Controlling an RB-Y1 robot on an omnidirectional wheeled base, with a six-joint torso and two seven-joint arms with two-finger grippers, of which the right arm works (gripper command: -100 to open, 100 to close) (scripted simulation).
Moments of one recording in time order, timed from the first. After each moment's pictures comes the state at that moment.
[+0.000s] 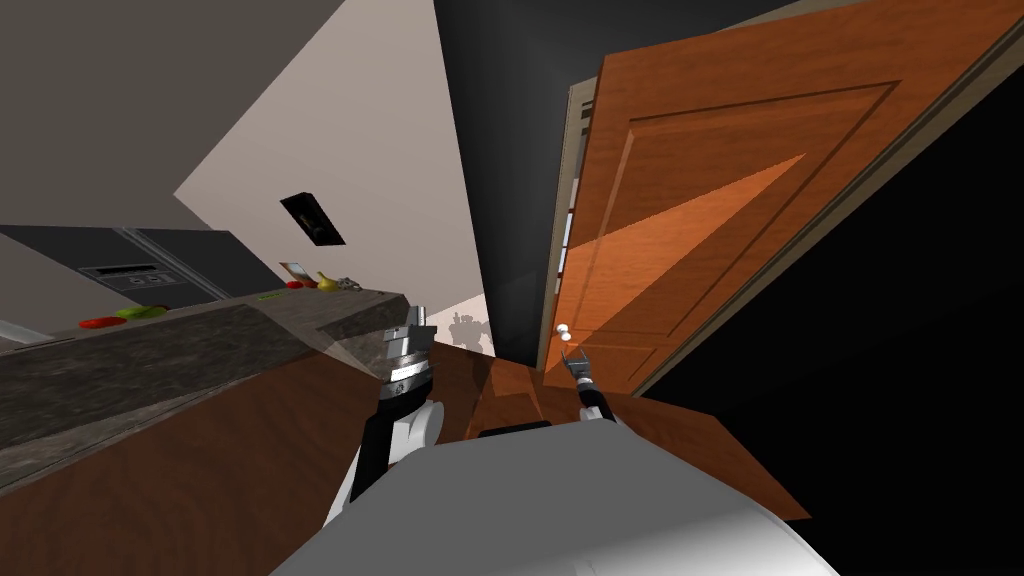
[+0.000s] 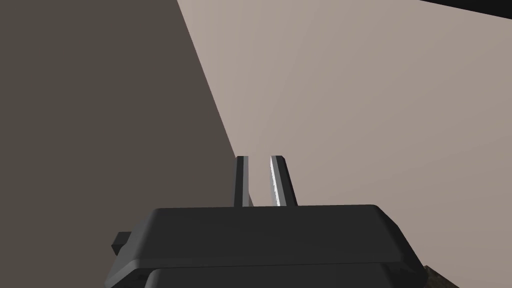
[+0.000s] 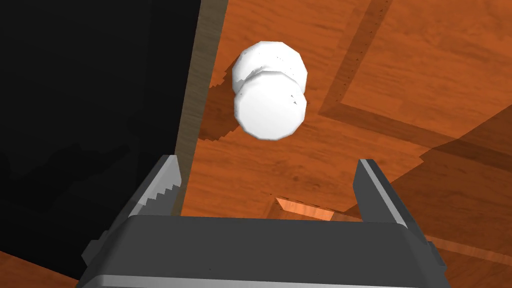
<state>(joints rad) 0.04 -0.29 0.21 -0.82 -0.56 -0.83 -1.16</state>
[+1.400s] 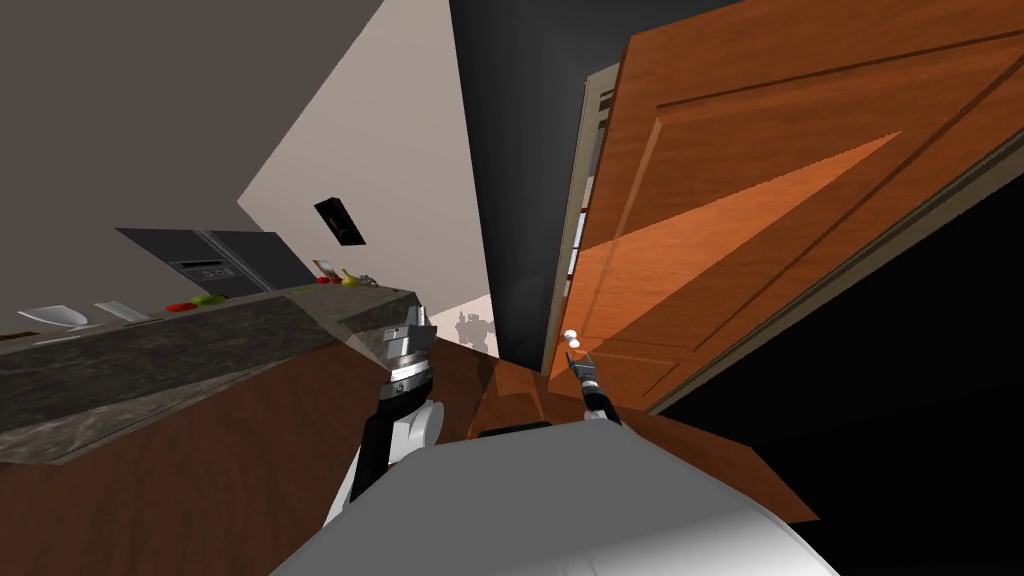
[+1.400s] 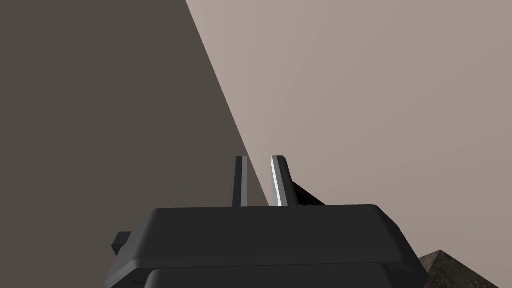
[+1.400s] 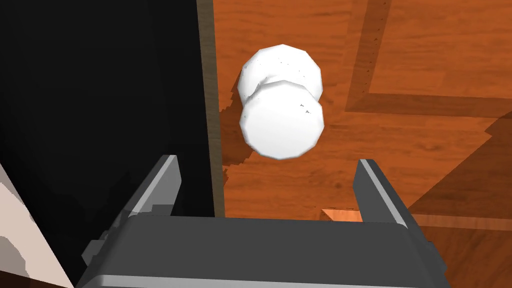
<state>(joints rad) 0.05 -0.32 0.24 -0.81 -0.65 -0.85 -1.42</state>
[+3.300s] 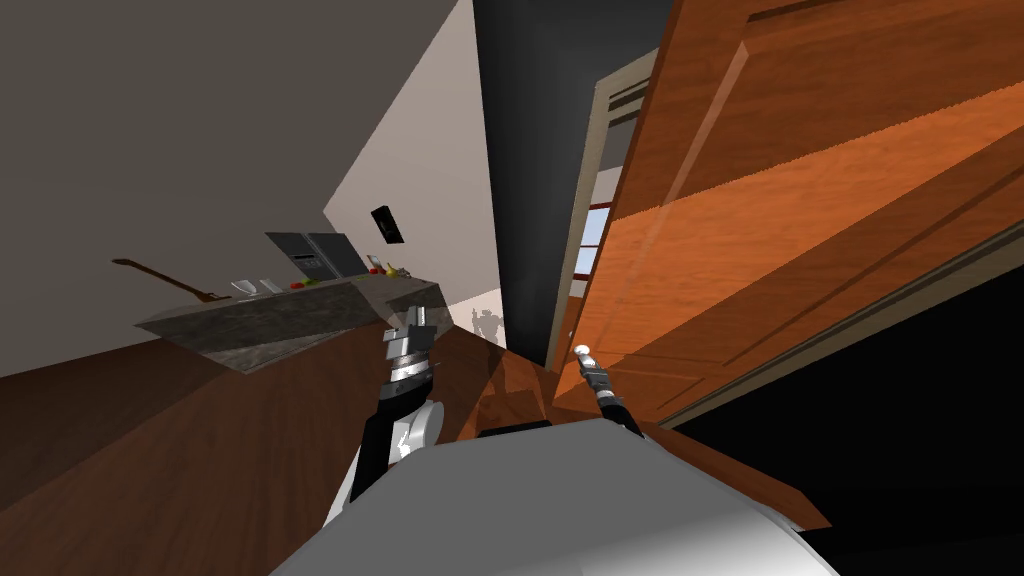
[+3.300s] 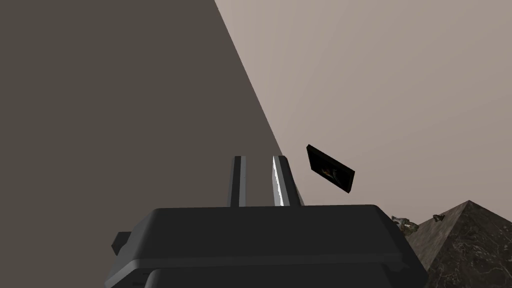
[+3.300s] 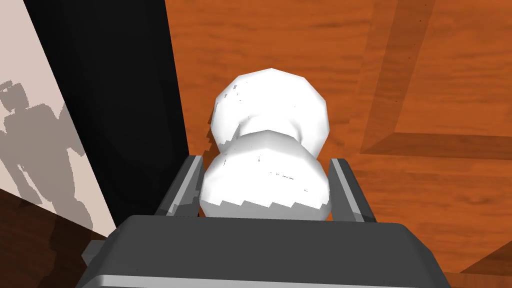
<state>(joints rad) 0.13 -0.44 0.31 -0.82 -0.64 -0.91 -1.57</state>
